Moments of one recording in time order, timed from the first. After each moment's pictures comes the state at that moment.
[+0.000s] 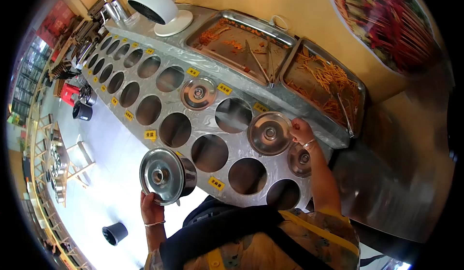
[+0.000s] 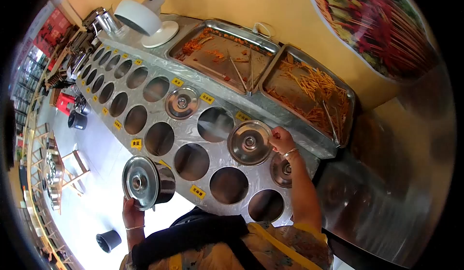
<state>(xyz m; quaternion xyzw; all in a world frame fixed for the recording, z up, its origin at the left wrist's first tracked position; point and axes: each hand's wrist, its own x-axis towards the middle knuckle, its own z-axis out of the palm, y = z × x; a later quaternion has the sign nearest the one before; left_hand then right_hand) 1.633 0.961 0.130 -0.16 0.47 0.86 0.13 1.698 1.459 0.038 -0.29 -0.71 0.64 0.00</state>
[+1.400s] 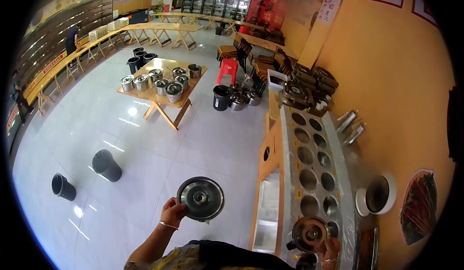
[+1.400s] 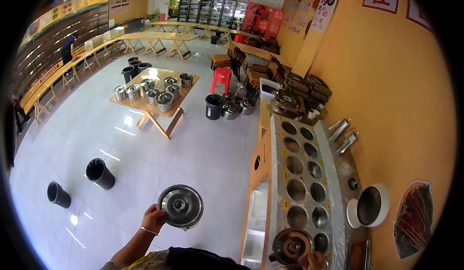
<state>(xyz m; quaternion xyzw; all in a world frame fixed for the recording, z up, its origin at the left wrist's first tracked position) 1.514 0.462 0.095 -0.28 0.27 0.90 -0.18 1.377 0.990 0.158 -0.11 -0.71 0.70 -0.04</state>
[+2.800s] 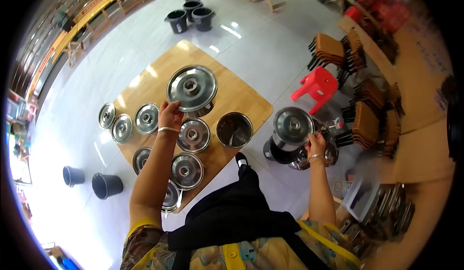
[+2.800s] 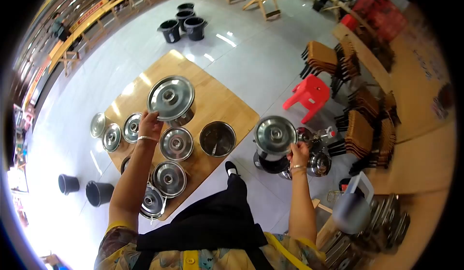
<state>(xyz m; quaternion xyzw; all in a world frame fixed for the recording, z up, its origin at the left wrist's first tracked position) 0.690 -0.433 0.060 -0.35 0.22 0.74 -0.54 0.292 -0.173 0.016 0.13 -0.63 0.69 -0.33</state>
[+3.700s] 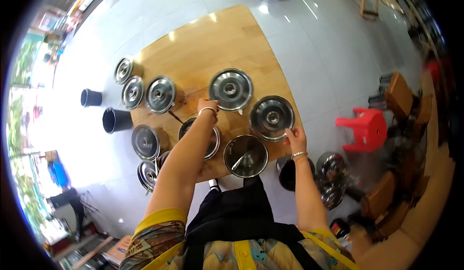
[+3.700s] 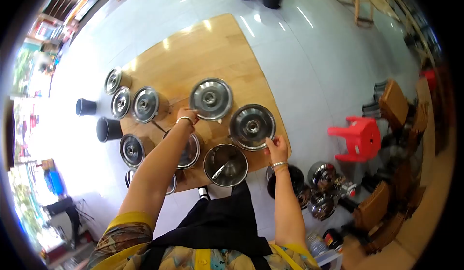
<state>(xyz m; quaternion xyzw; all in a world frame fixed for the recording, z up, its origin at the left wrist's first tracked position) 0.627 -0.526 -0.131 -0.80 0.10 0.49 -0.33 0.316 -0.425 -0.109 0.28 -0.64 0.44 -0.57</state>
